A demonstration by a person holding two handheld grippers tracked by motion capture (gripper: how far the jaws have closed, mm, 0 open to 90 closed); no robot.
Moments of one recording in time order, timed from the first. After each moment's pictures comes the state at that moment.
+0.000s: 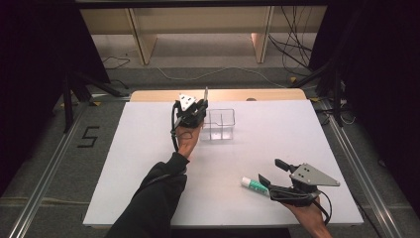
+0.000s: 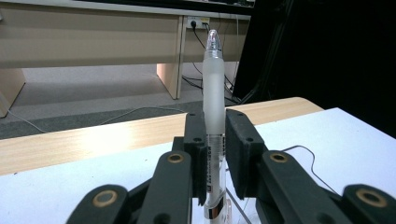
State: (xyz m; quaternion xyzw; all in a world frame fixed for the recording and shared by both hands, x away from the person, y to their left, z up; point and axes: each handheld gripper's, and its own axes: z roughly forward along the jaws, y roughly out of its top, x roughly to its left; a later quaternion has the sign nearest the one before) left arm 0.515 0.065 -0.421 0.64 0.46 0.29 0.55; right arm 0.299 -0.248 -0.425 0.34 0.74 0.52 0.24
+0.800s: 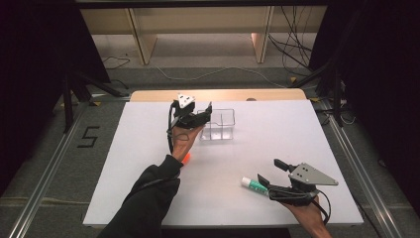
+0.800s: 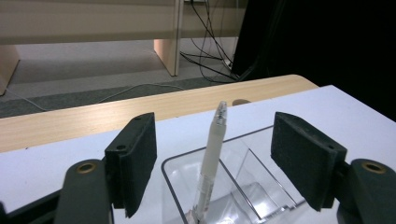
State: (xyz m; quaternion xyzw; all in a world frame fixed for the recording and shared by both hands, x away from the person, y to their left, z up) left arm 0.500 0.073 -0.403 0.67 0.47 0.26 0.51; right arm 0.301 -0.247 -0.427 0.34 0.75 0.52 0.24
